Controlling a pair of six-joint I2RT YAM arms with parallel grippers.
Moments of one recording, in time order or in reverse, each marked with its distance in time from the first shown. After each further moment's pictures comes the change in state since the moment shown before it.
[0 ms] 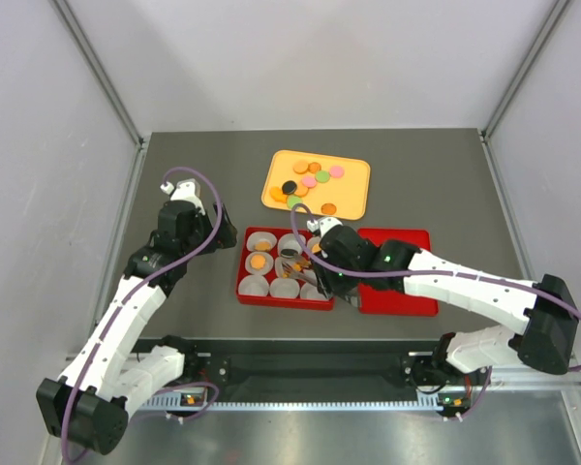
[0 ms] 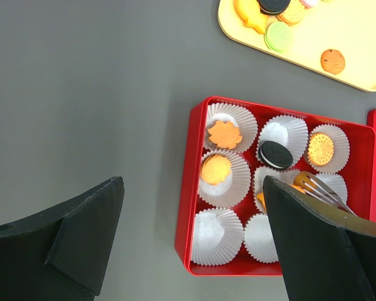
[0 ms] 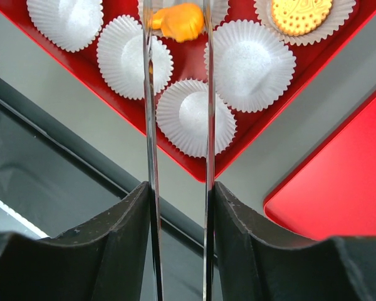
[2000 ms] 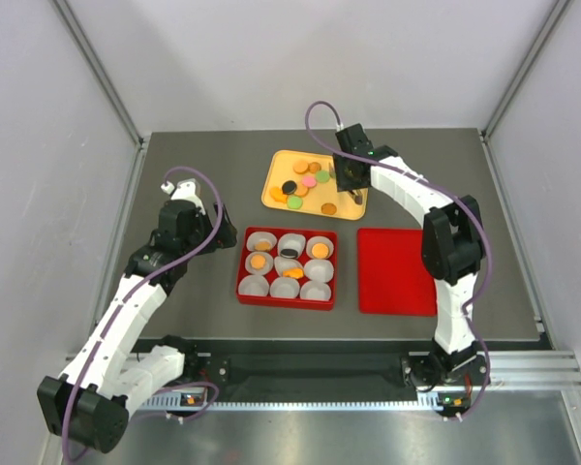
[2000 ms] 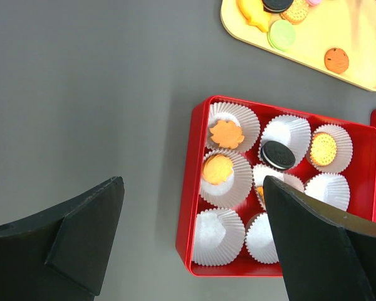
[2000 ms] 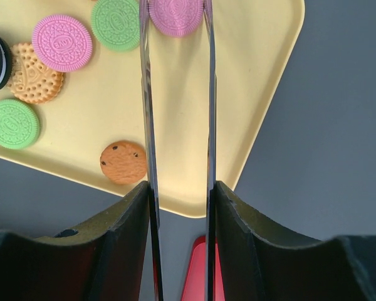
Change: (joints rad) left arm 0.003 0.010 0.000 0.000 0.000 0.000; right arm -0.577 0.743 0.724 0.031 0.107 -0.222
